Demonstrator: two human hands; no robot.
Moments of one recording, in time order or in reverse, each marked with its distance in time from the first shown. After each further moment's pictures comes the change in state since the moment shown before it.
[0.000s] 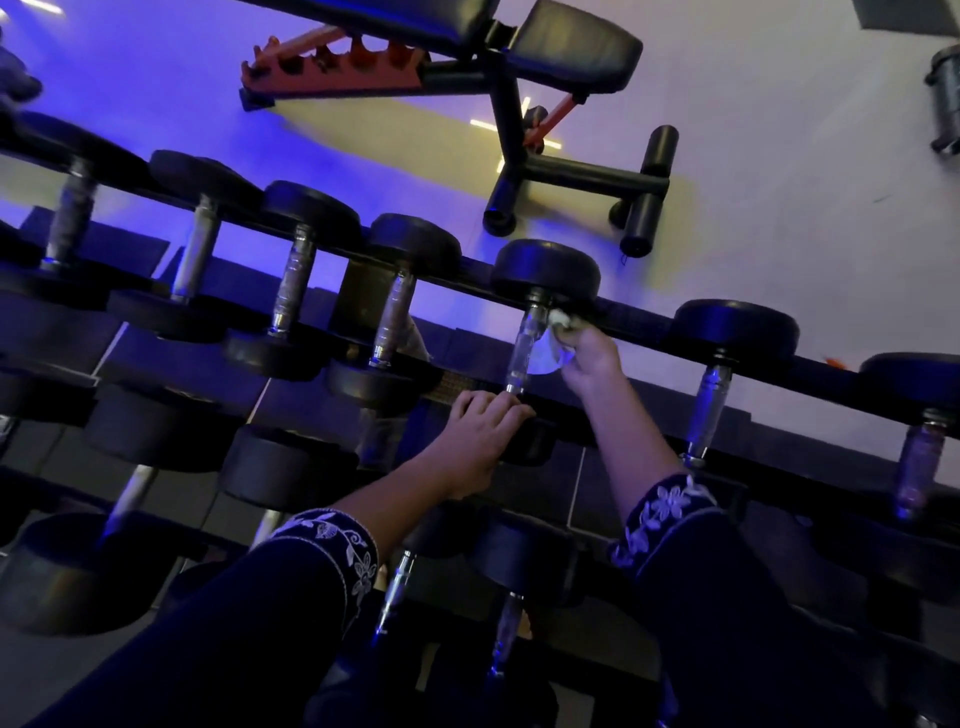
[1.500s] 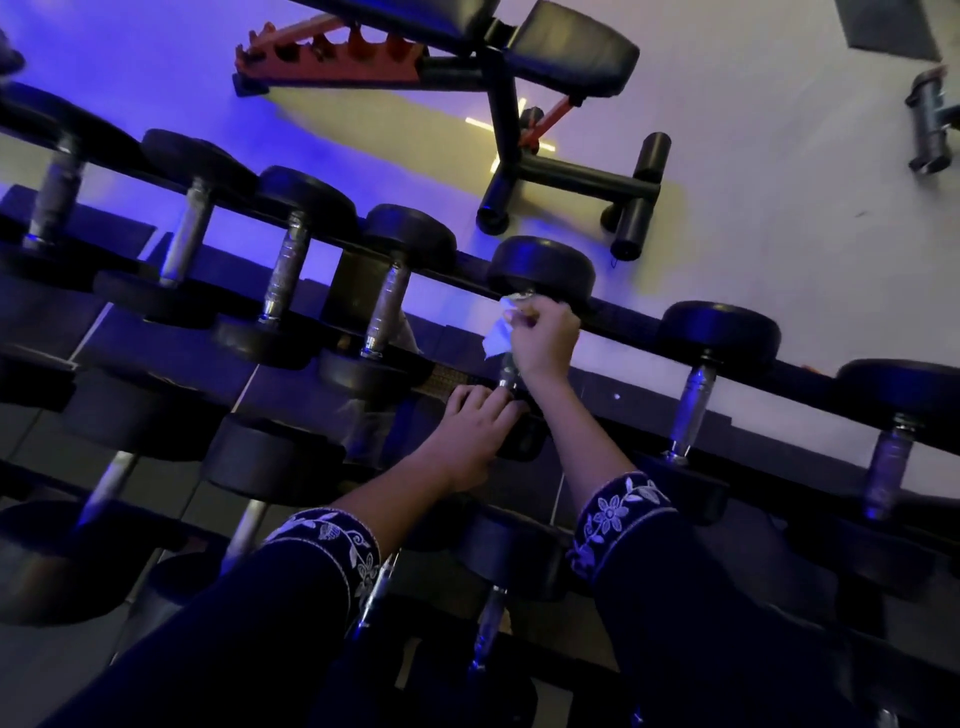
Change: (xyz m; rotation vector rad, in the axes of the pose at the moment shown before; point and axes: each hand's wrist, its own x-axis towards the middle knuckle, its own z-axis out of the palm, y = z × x) left_hand 0.003 0.017 -0.009 0.116 -0.059 -0.069; right_hand -0.054 0.002 0.045 -1.010 0.181 -0.718
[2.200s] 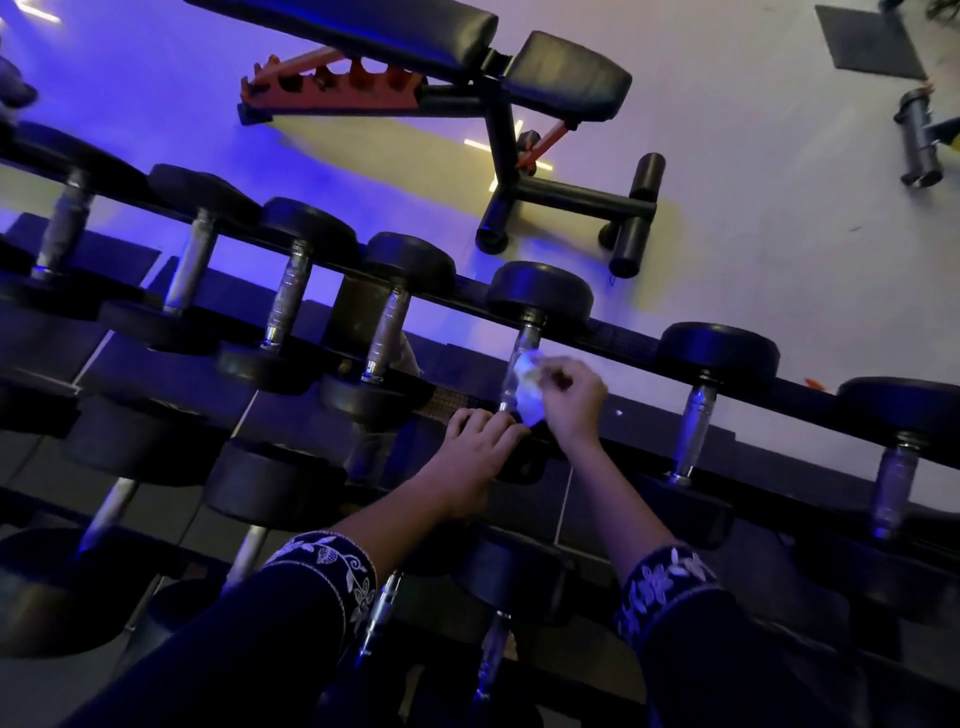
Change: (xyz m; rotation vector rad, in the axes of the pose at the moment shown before) left_hand 0.001 -0.004 0.003 -0.046 -0.009 0.033; right_hand -0.024 0.056 -0.015 0.171 0.038 0.012
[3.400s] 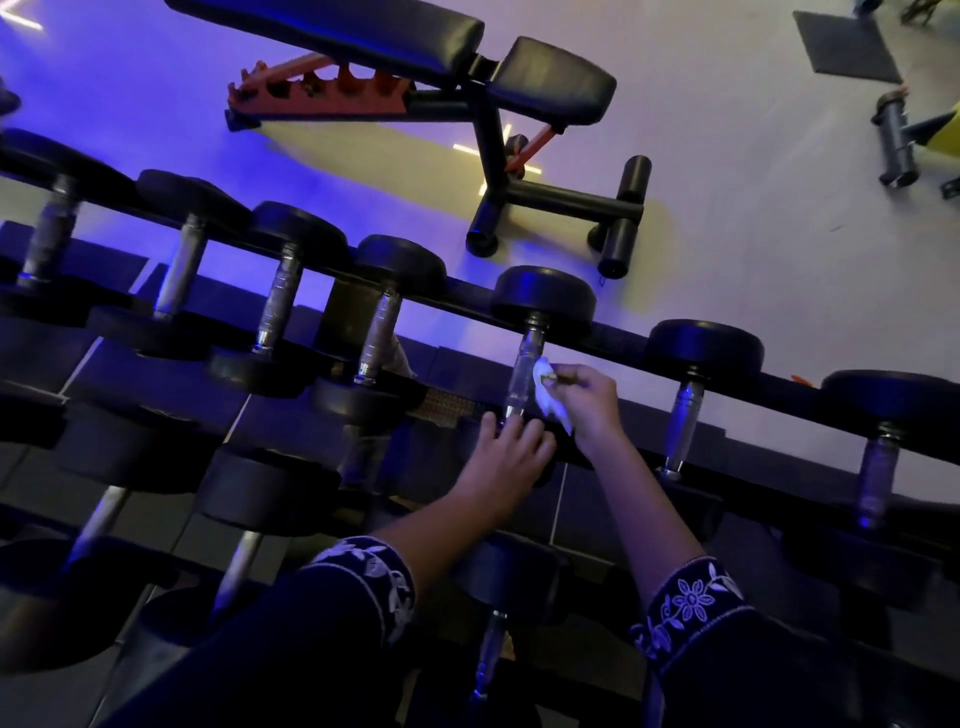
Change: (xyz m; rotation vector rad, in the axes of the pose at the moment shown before) left_hand 0.018 0.045 0.007 0.296 0.165 0.078; right_hand 0.002 -0.016 -0.031 0.348 -0.169 0.507
